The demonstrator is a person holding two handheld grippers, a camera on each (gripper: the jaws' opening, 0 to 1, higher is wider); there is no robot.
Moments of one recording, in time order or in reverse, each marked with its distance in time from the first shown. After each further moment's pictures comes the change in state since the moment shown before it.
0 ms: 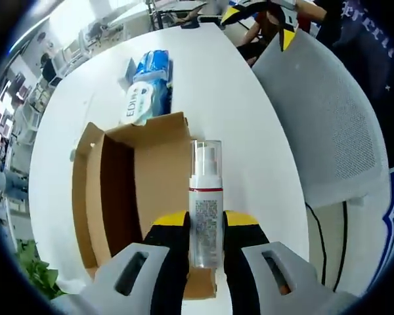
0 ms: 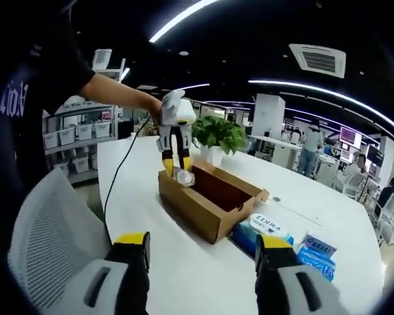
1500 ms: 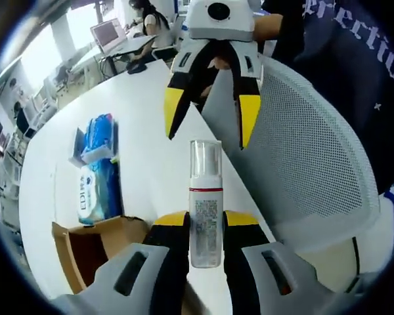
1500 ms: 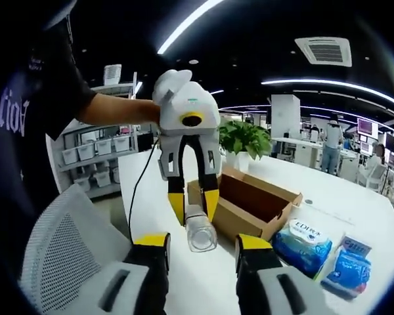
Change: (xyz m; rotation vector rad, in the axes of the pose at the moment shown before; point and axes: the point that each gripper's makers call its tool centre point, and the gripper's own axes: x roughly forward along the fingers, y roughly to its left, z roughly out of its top) left arm 0.026 -0.088 0.113 0.215 -0.191 -0.142; right arm 0.028 0.052 0.012 0.070 -0.049 0.155
